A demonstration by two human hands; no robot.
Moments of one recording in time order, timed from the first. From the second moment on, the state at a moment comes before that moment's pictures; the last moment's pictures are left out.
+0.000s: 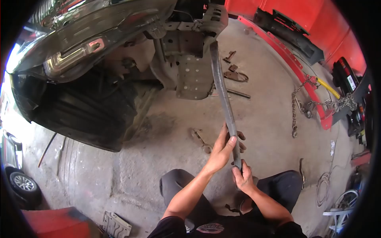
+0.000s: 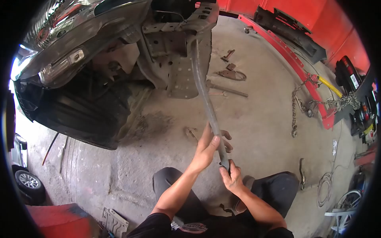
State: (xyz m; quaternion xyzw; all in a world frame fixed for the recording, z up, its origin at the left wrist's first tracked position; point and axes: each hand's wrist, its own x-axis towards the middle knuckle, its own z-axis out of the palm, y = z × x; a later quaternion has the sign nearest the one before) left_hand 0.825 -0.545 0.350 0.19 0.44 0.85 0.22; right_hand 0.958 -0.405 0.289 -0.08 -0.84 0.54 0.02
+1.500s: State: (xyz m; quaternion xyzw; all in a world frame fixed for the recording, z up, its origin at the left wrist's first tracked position) left_hand 0.868 -0.600 0.367 -0.13 0.71 0.69 0.07; right_hand 0.509 -0.145 0.027 -0.08 -0.98 0.02 -0.19
